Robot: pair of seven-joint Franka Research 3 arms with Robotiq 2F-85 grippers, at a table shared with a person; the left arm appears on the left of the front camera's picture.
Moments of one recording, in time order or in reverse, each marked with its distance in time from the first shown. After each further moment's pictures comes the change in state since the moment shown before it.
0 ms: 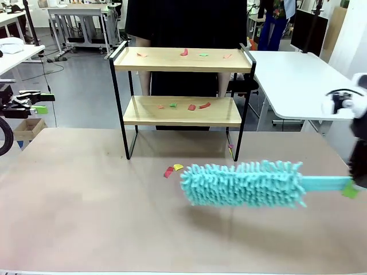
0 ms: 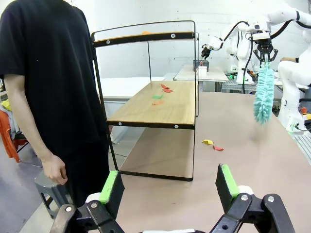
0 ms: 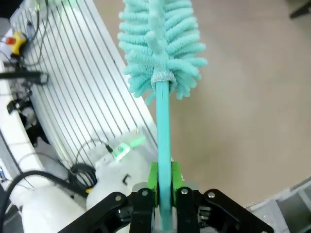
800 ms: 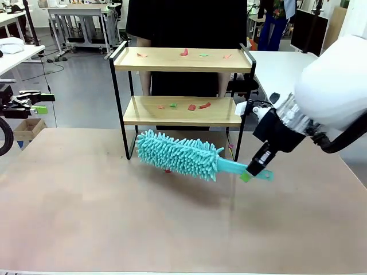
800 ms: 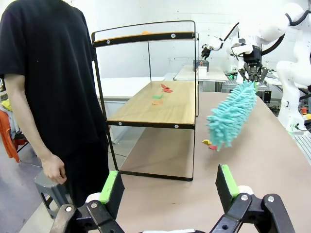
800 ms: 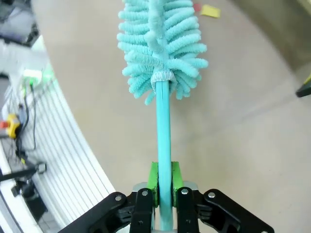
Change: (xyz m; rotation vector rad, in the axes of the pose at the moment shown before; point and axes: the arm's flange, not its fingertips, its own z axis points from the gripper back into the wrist) left arm 0.000 0.000 0.000 0.000 0.000 0.001; right arm 0.140 -0.050 -0.099 0.056 -0.260 -0.114
